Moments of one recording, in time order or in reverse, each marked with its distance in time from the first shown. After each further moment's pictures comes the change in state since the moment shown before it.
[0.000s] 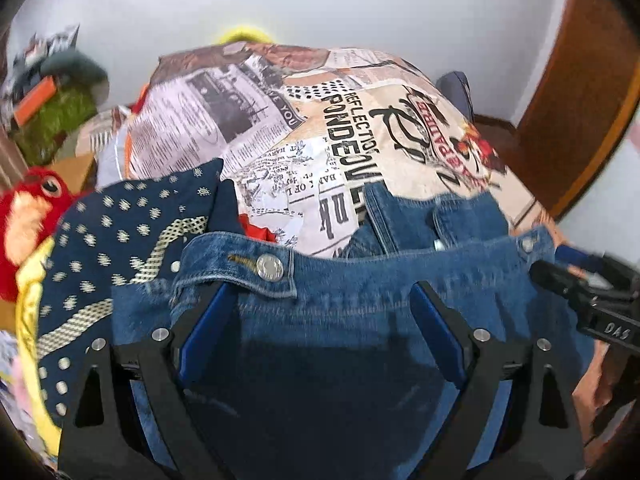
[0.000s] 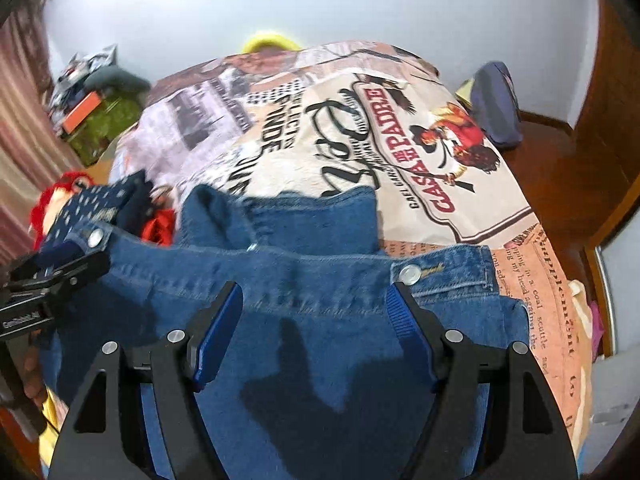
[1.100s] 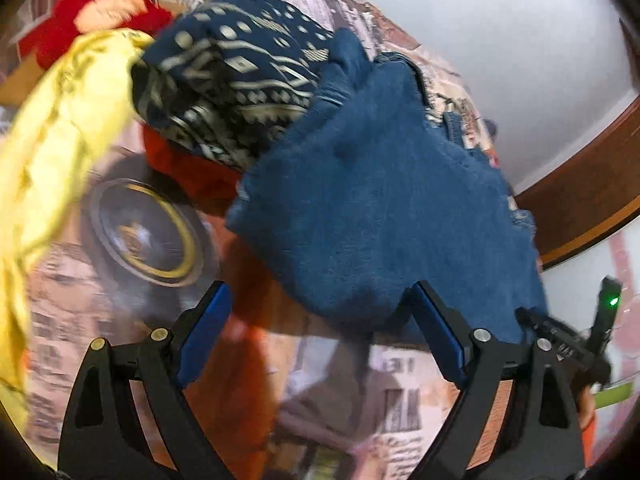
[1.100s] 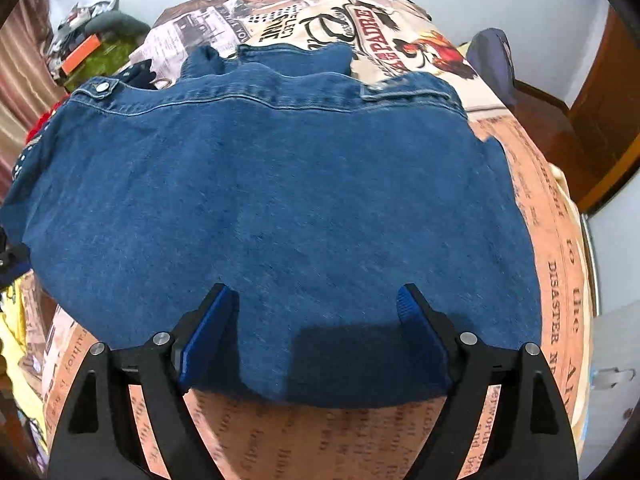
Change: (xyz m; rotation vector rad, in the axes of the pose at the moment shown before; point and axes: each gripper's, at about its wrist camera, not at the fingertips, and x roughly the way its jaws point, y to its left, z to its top) left arm -0.052 0.089 -0.177 -0.503 0.053 -0.177; right arm -0.012 -0.025 -0.114 -0.011 0.162 -0.037
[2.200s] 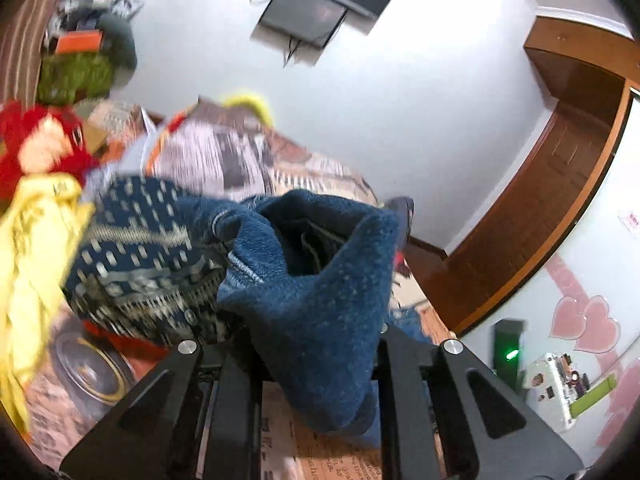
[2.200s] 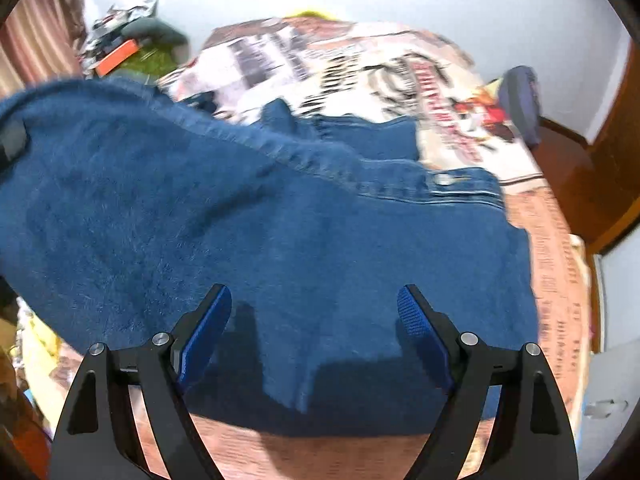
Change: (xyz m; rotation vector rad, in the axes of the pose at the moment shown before) left arm -0.112 -0.112 0.048 0.174 -0.380 -0.194; right arm -0.027 0.089 0.042 -0.116 -0.033 0.101
